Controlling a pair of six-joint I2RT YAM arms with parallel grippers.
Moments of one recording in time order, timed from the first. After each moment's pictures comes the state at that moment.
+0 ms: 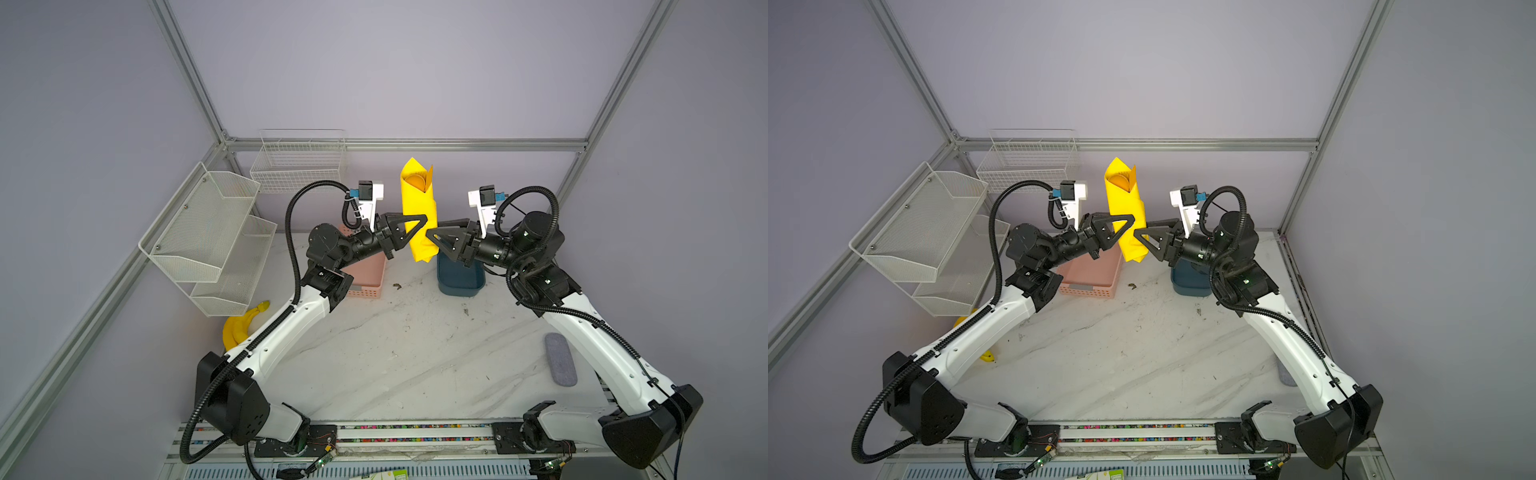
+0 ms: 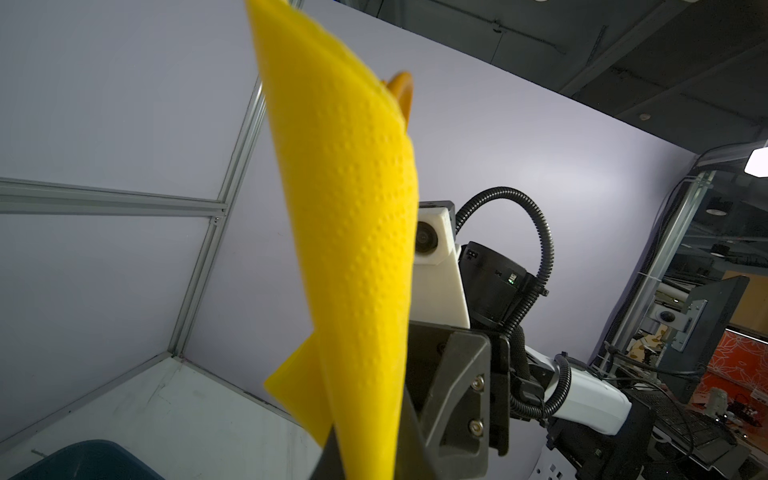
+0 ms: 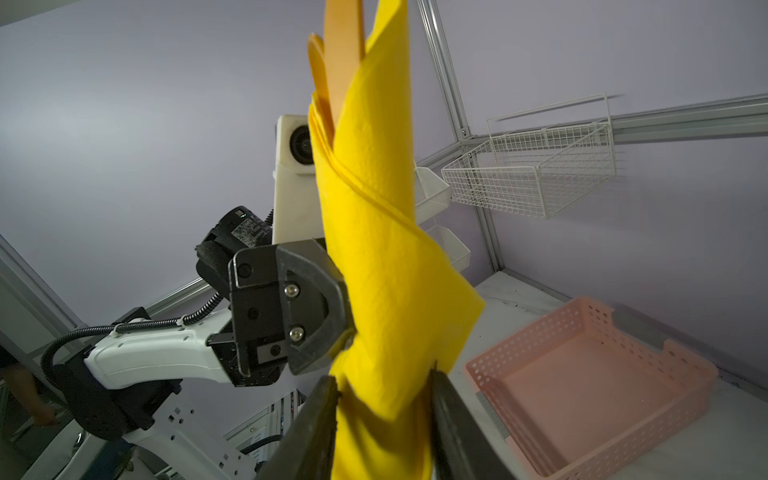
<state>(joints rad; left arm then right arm) -0.49 1.45 1.32 0.63 0.74 -0.78 0.49 1.29 1.37 0.06 -0.75 0.47</state>
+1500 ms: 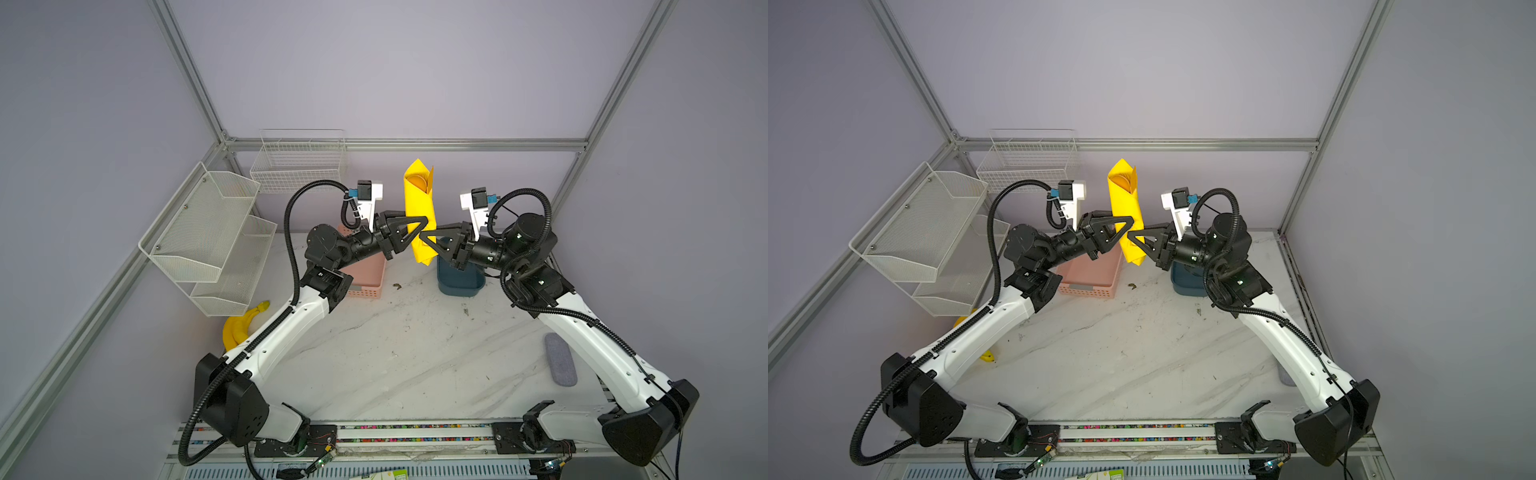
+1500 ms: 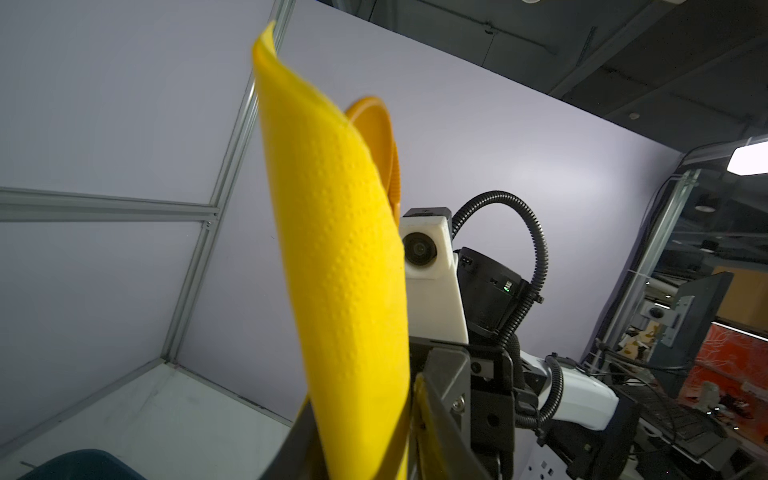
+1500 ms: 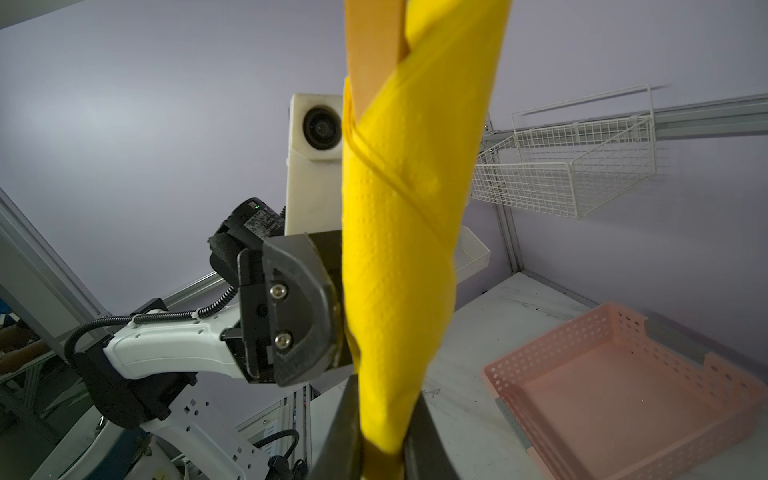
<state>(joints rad) -0.49 1.42 1.32 0.63 0.74 -0.77 0.54 1.30 1.37 0.09 -0.74 0.47</state>
